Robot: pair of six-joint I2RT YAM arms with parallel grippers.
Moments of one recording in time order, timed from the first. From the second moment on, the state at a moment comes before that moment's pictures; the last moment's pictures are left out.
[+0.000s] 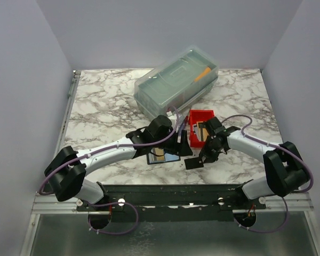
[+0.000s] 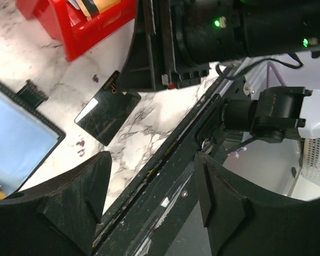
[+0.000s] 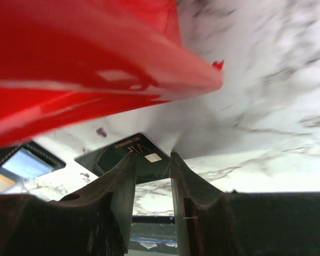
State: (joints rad) left arm -0.93 1.43 0.93 -0.08 0.32 -0.69; right arm 0.44 1.45 0.73 -0.63 -0.07 0.96
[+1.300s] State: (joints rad) left arm -0.75 1.21 0.82 -0.25 0.33 -0.69; right arm 0.86 1.62 0.92 -0.74 0.15 1.17
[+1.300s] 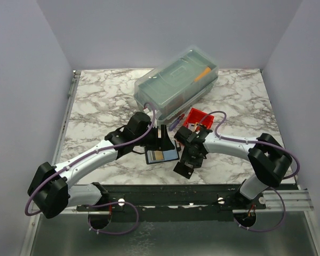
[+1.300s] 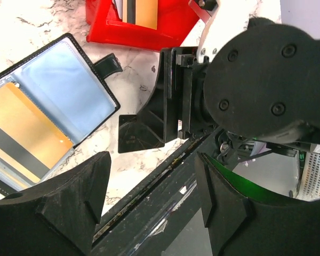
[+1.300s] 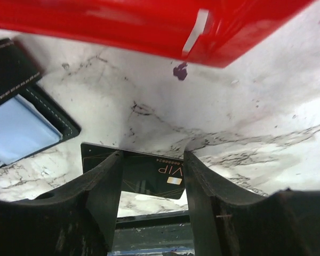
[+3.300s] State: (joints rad) left arm -0.73 1.20 0.78 -0.28 0.35 -0.69; right arm 0.95 1.71 1.03 -0.78 0.19 1.18
